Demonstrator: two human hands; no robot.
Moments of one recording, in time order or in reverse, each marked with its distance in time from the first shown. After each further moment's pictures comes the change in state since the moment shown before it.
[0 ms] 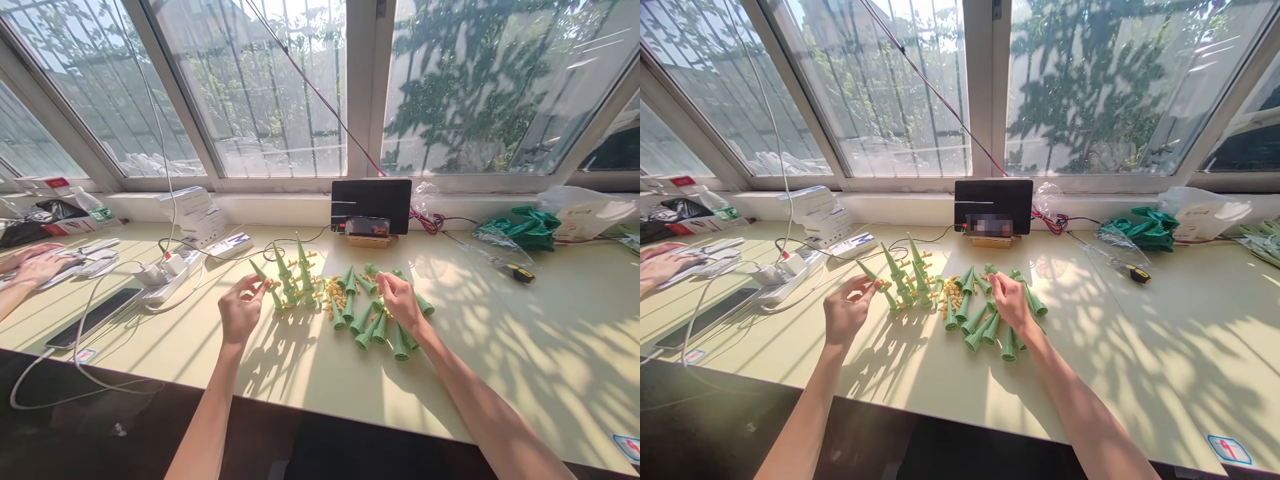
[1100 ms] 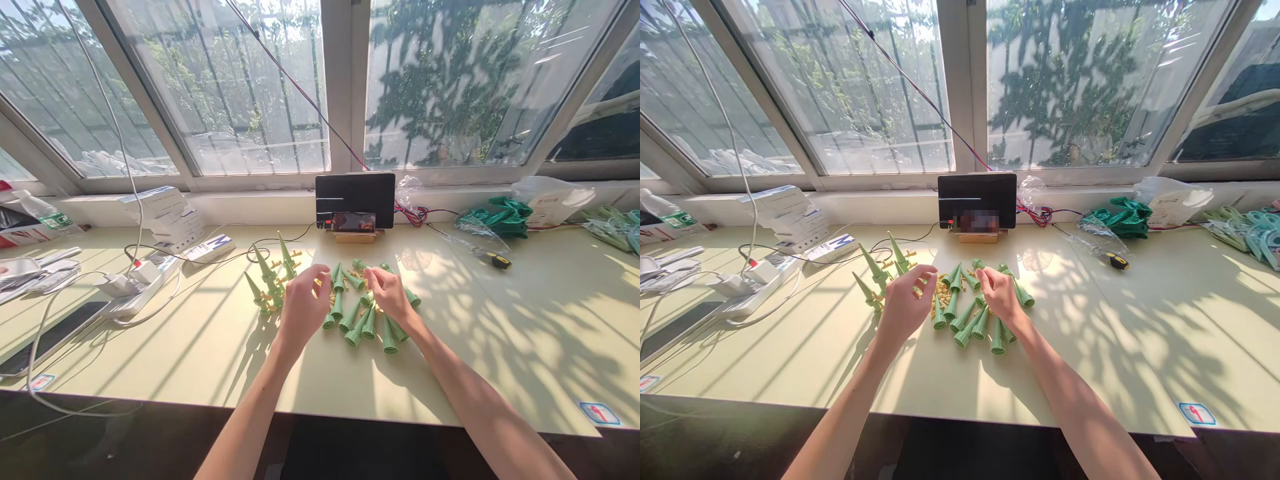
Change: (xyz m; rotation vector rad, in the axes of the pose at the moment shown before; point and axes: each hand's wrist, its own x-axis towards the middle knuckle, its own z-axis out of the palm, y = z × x) left_hand -0.042 0.114 0.070 0.072 -0.424 0.257; right_hand 0.003 -0.004 -0.004 -0.081 -0.004 -0.003
